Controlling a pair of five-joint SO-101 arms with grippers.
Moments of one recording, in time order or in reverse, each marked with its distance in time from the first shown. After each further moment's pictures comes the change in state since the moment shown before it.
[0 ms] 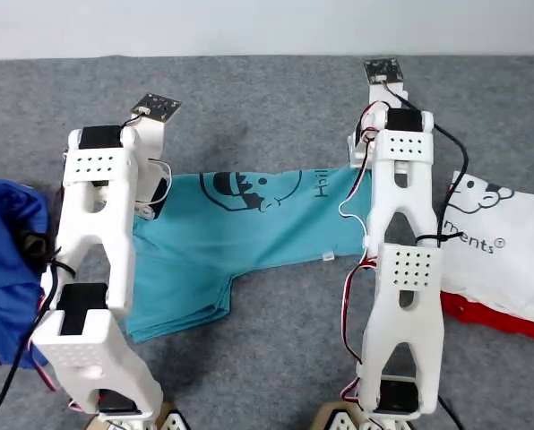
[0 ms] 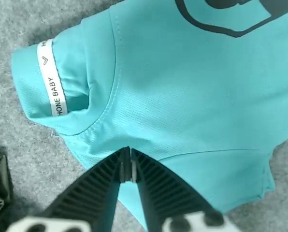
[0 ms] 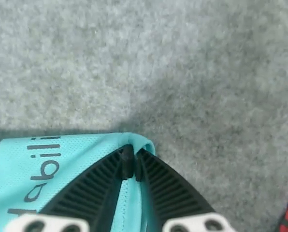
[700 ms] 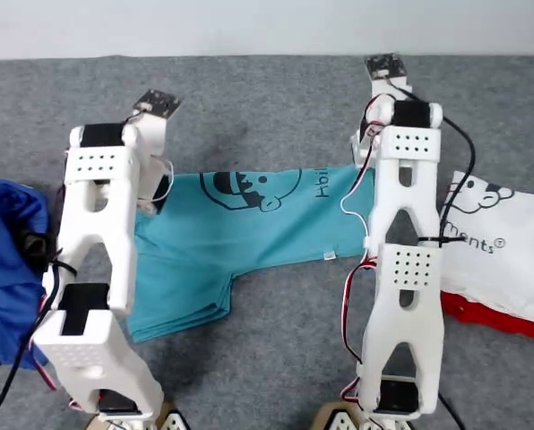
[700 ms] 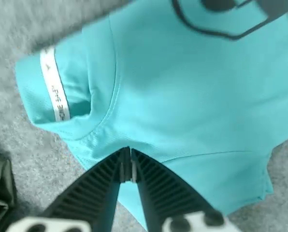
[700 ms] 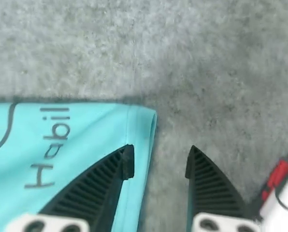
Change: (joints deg) left arm 1.2 0.0 -3.2 0.1 0.0; right arm 0.2 0.9 -12.7 16.1 2.7
